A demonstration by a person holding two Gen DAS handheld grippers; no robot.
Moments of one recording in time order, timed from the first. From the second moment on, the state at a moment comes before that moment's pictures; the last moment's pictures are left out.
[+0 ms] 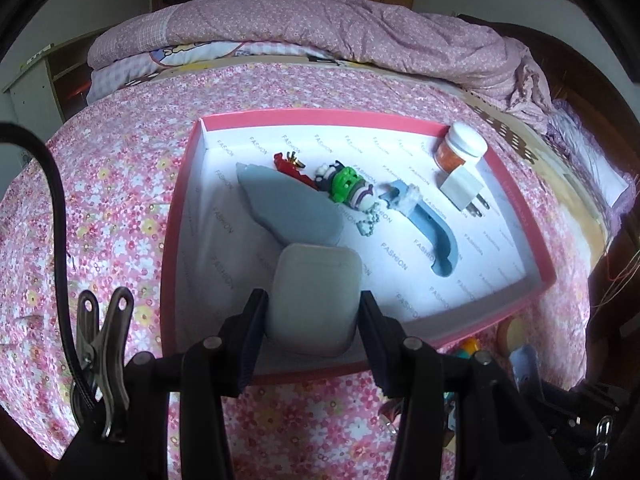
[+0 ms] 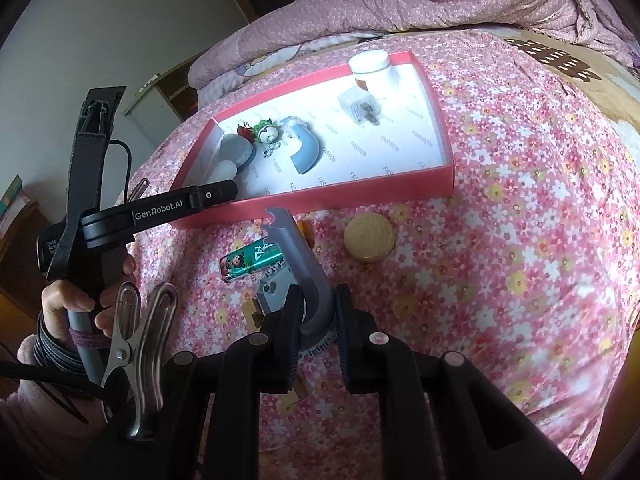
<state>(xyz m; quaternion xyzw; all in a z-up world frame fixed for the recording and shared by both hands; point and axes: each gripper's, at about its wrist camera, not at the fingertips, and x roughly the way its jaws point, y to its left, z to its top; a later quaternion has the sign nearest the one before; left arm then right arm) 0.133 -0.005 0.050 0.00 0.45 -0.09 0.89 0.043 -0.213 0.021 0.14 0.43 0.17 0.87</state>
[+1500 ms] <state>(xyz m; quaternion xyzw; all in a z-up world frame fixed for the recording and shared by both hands) 0.071 0.008 0.069 -0.02 0.40 -0.09 0.91 0.138 -0.223 0.061 0.07 0.41 0.10 0.90</state>
